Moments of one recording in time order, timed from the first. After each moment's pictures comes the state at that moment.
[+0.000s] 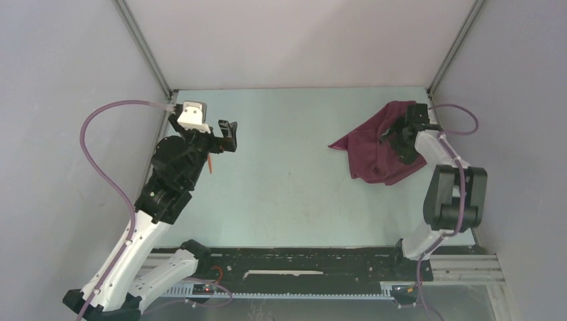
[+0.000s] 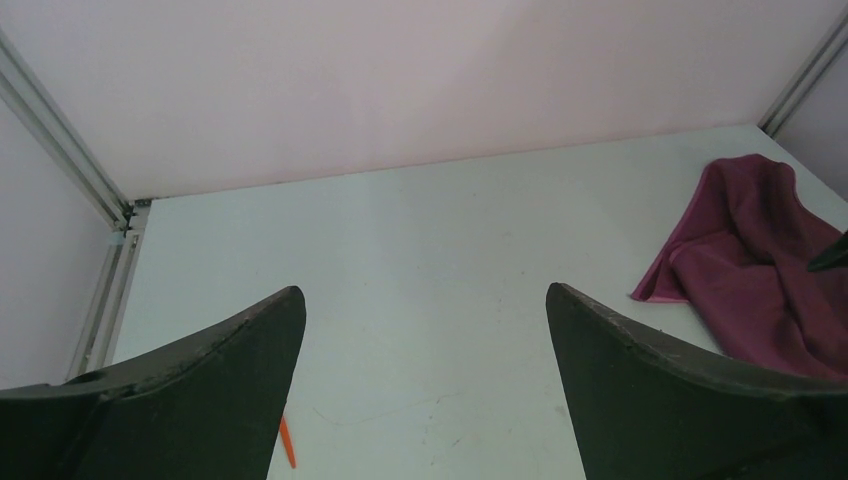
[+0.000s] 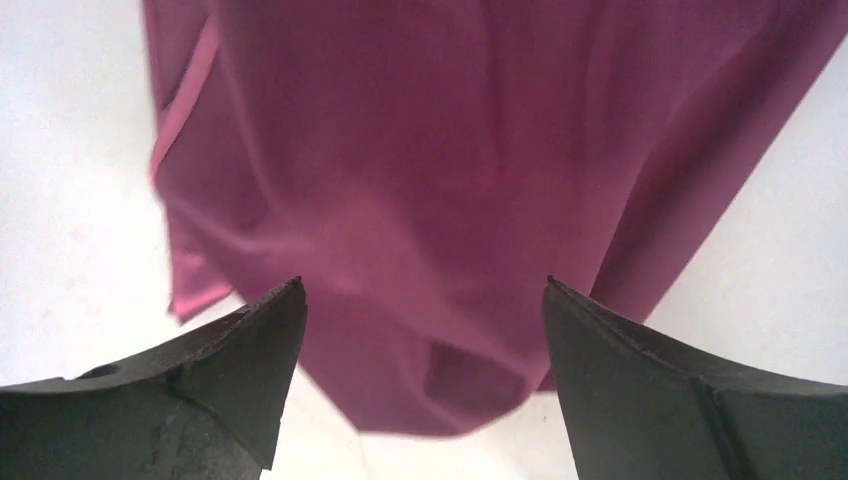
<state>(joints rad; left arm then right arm) -0.49 0.79 1.02 -0.22 -0.28 -0.03 -0.10 1.61 1.16 -0.55 0.04 0.69</state>
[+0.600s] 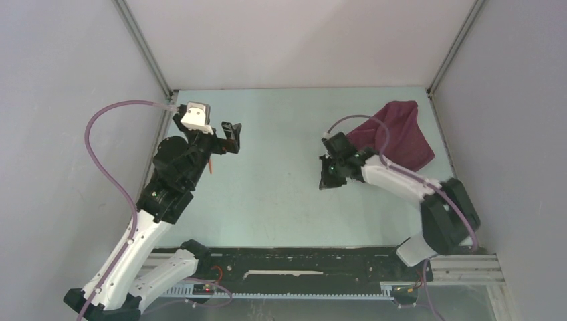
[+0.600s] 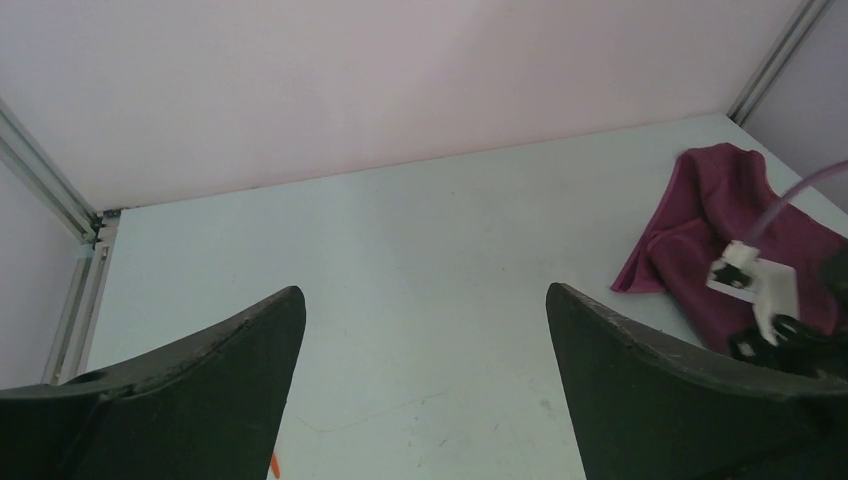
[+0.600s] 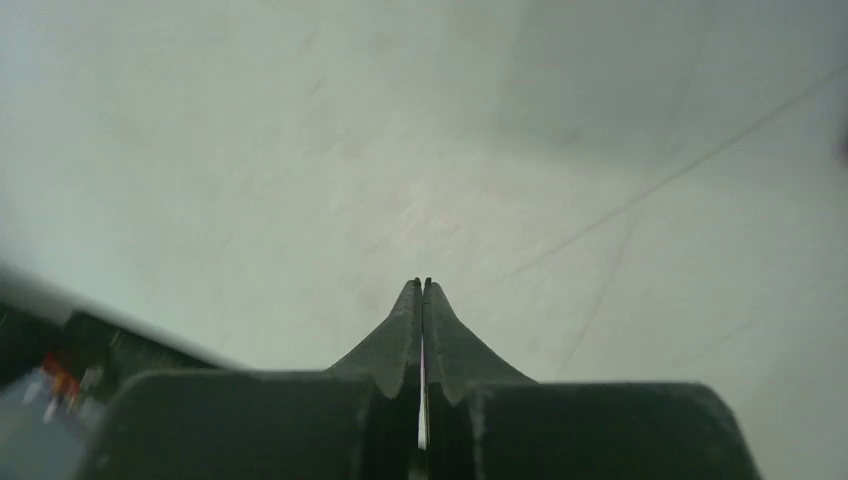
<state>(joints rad) -0.49 0.79 0.99 -0.20 -0.23 -0.03 0.55 1.61 1.07 -0.55 -0.05 0.53</state>
